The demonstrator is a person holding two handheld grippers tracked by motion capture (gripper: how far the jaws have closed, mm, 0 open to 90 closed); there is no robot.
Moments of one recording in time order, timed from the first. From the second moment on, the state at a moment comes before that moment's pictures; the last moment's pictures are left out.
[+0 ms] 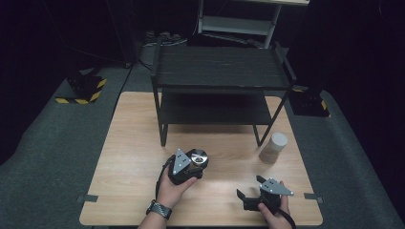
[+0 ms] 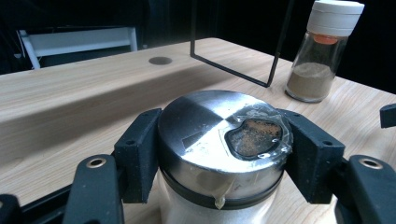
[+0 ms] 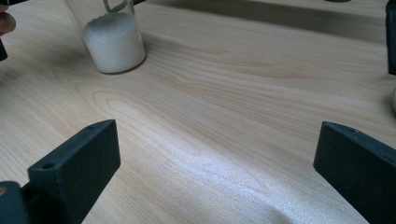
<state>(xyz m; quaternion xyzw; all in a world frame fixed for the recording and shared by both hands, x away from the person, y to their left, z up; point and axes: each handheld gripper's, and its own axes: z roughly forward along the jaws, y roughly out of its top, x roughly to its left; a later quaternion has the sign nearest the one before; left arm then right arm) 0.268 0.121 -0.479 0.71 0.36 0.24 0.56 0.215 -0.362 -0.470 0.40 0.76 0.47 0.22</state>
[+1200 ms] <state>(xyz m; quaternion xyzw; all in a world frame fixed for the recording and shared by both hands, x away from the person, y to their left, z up) 0.258 0.137 -0.419 0.69 0.34 0.27 0.58 0.216 -0.364 -0.471 0.40 0.76 0.47 0.21</state>
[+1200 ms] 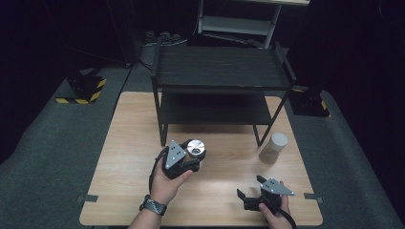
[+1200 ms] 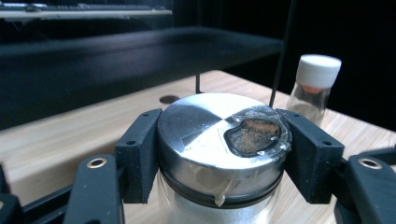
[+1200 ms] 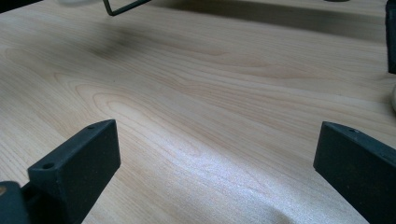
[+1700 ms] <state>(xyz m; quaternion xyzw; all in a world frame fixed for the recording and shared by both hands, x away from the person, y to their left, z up) 0.252 0.142 -0.357 0.67 0.34 0.30 0.59 0.216 -0.365 -0.471 0.40 0.75 0.48 0.21</state>
